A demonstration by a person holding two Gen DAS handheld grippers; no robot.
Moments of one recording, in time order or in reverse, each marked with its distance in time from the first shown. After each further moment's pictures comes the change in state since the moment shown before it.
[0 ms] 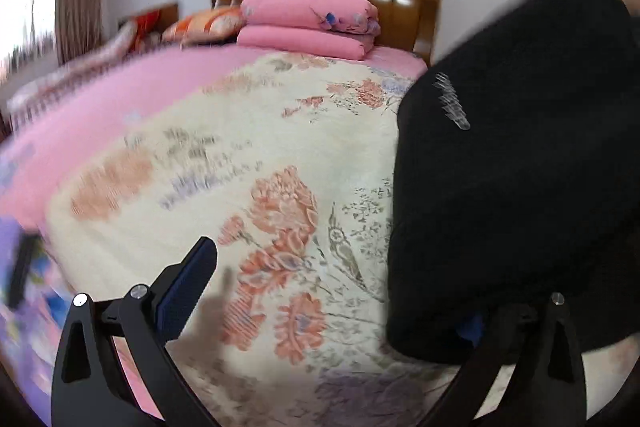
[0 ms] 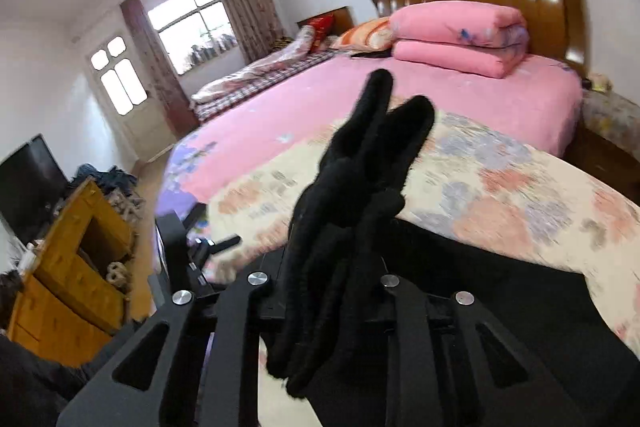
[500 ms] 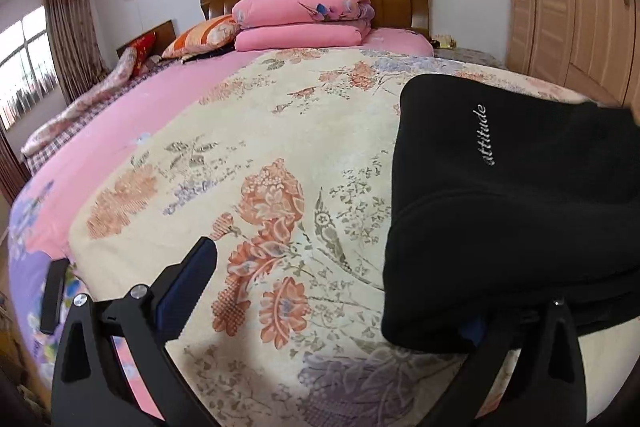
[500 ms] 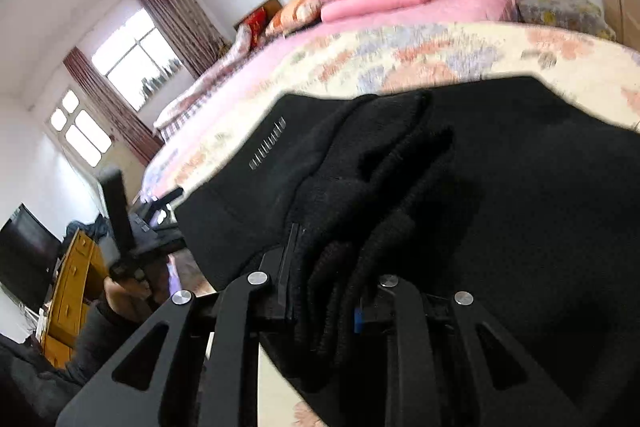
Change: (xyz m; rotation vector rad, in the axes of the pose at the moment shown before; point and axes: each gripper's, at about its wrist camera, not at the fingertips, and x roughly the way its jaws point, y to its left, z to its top) left arm 0.001 -0.037 -0.004 0.192 0.025 0.127; right arm -0.003 -0.065 -0.117 0.281 0.007 -0.050
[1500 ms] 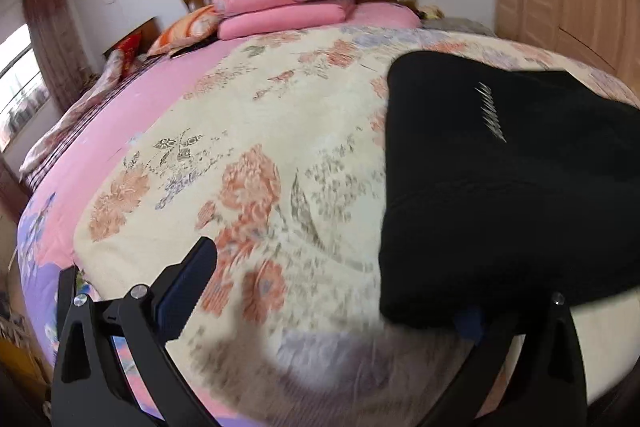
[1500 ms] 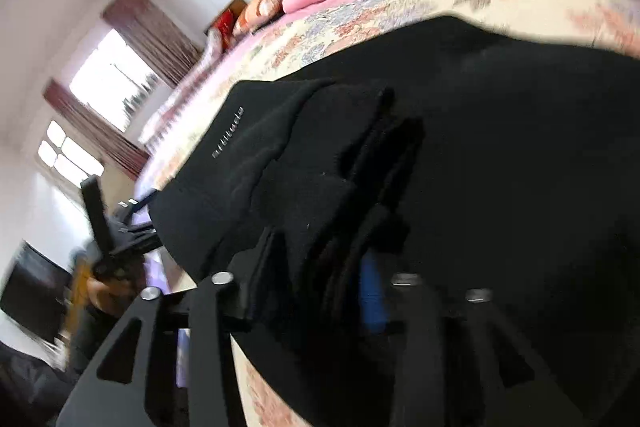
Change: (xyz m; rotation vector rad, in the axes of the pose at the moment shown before) left arm -0.010 -0.016 -0.002 0.108 0.100 -0.028; right arm -0.013 -0.051 -0.017 0.123 0.065 -0.069
